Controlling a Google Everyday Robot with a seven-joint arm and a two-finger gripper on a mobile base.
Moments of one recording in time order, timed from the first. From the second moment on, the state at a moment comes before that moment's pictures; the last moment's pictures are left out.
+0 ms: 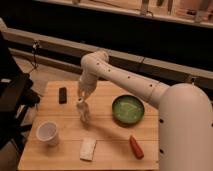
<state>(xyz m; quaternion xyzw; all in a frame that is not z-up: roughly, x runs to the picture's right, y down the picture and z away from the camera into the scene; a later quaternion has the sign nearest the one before) -0.117 0.051 0.802 -0.19 -0.34 -0.48 0.79</state>
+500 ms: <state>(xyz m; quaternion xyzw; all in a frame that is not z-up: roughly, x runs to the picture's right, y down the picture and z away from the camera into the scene) -0.149 0.092 0.770 -0.21 -0.39 -0.48 0.76</state>
